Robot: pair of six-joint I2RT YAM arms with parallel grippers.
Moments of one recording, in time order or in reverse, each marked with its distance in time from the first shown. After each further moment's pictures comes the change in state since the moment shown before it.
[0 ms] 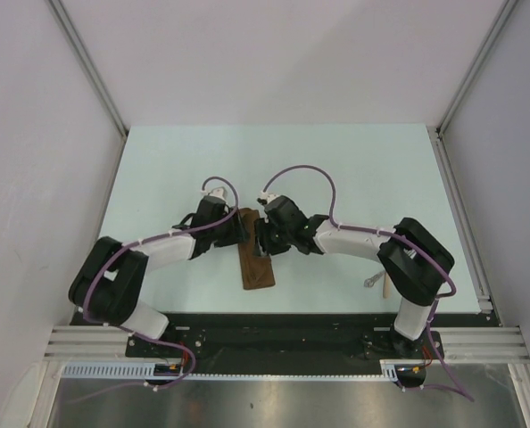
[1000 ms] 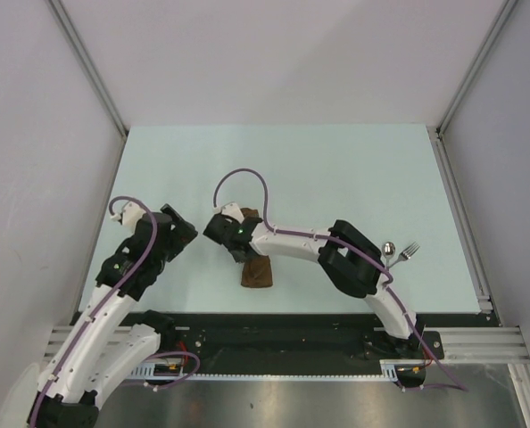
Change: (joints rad) left arm 0.081 -0.819 0.084 -0.830 -0.457 -0.350; right arm 0.229 0.436 0.645 -0.576 0.536 -0.015
